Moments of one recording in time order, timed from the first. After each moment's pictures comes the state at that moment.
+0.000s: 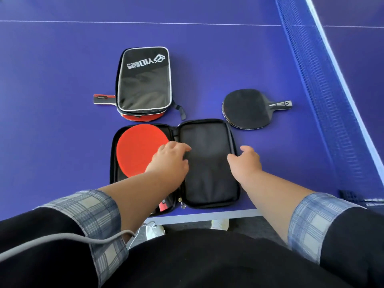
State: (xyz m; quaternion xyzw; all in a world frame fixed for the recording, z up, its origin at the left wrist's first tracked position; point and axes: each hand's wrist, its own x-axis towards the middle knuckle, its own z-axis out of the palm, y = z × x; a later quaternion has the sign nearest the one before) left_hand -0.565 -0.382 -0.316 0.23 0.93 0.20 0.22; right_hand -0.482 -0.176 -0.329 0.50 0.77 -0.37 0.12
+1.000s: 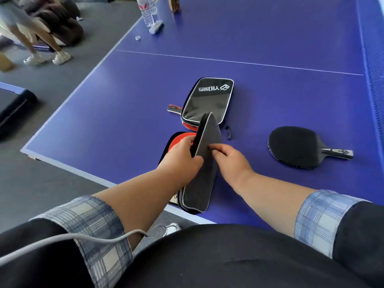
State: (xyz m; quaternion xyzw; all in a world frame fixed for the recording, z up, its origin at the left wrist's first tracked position) left_hand -0.524 -0.410 -0.211 -0.03 0.92 0.37 0.14; right_hand -0.528 -0.251 -0.273 0.09 0.77 -0.61 0.14
